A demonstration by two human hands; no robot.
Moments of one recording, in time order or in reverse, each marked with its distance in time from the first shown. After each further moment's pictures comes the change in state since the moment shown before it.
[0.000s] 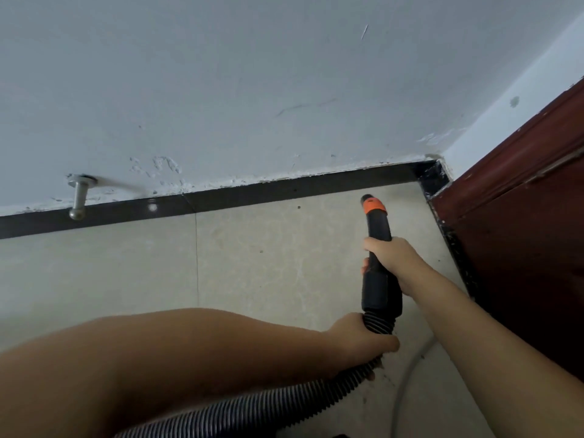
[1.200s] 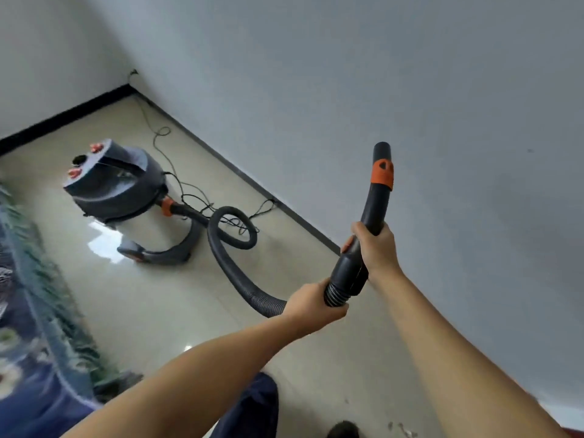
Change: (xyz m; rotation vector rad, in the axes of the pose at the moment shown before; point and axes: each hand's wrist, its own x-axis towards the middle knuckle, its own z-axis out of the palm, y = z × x) left_hand -0.702 0.035 -0.018 -0.140 1.204 0.204; right_hand -0.681 -0.282 0.256 -0.322 -0.755 -0.622
